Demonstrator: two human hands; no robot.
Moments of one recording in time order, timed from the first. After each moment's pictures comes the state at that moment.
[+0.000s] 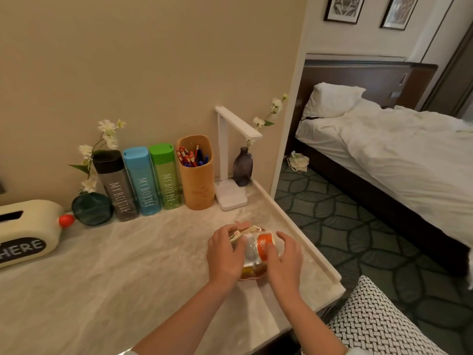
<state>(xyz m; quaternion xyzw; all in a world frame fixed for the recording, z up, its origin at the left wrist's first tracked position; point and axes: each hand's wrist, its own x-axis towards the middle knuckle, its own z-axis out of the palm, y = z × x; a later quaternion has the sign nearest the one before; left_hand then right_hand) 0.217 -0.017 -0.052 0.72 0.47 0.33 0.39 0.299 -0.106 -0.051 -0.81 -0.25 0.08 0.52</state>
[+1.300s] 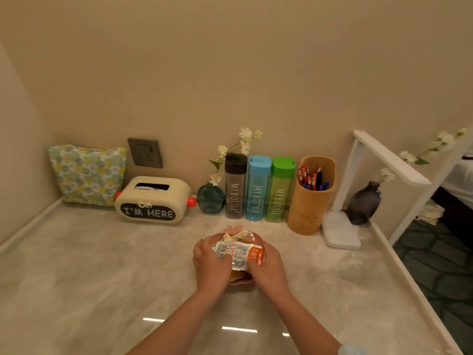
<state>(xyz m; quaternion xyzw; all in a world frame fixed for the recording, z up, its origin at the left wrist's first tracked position) 0.045 0.070 -0.052 0.50 0.72 0.37 0.31 0.168 0.059 -0.072 -0.70 -0.52 0.31 0.38</state>
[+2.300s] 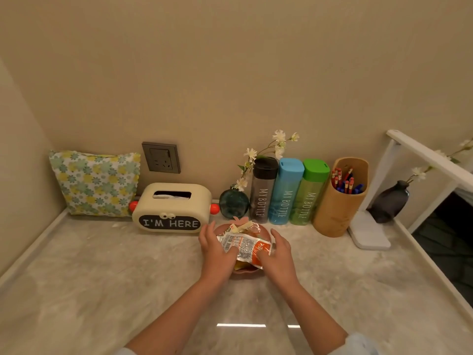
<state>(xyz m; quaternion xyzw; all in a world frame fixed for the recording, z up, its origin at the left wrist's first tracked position) -0.037 0.129 -0.043 0.54 0.62 0.40 0.40 0.095 0.101 -0.043 -0.74 -0.44 0.32 0.40</state>
